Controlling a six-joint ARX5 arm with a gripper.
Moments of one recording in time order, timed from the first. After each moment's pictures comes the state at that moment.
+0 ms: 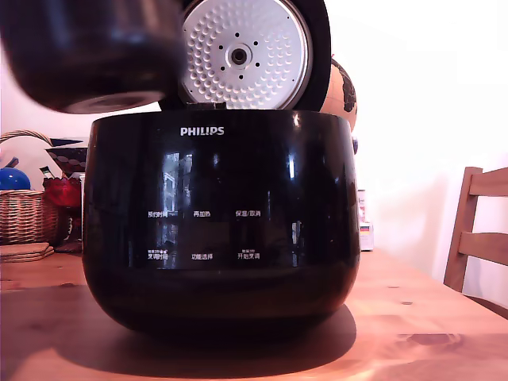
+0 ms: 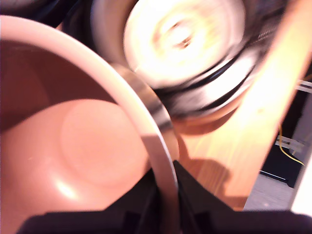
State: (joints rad) arm -0.68 1.31 1.58 -1.32 0.05 0.68
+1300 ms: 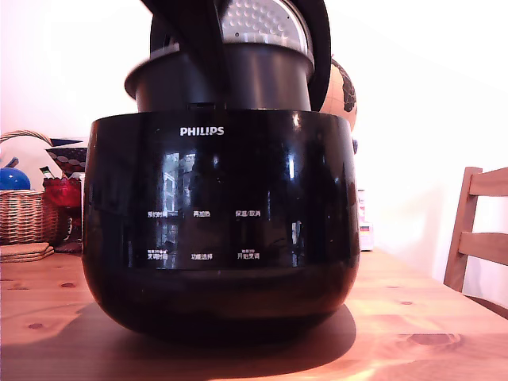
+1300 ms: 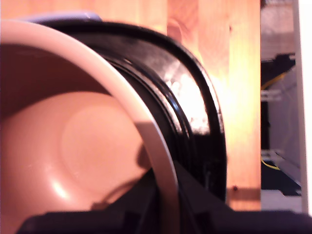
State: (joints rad) arm -0.83 1.62 1.59 -1.16 0.15 0.72
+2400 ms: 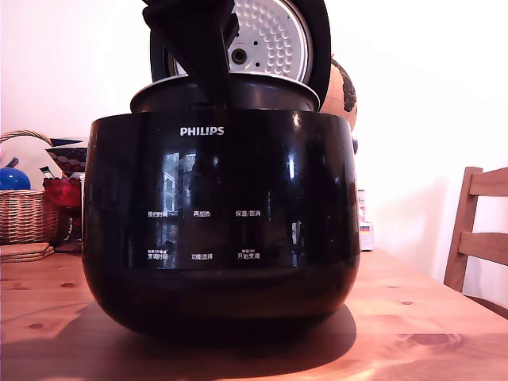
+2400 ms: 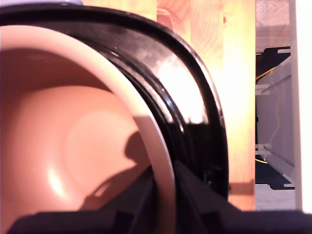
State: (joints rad) arm -0.83 1.66 1.59 -1.17 0.17 0.72
